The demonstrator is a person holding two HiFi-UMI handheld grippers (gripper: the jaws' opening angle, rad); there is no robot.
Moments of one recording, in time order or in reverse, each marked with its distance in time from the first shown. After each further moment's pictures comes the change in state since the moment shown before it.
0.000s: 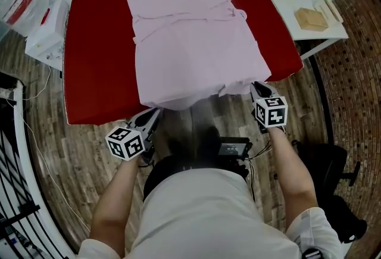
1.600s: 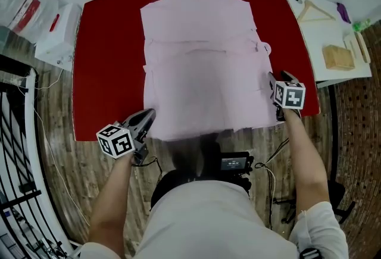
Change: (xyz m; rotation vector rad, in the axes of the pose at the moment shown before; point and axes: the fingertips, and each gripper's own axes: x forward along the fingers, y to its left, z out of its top) left arm 0.044 0.079 0.100 -0.131 -0.016 0.071; right arm 0.164 -0.125 0.115 0.028 0.072 -0.054
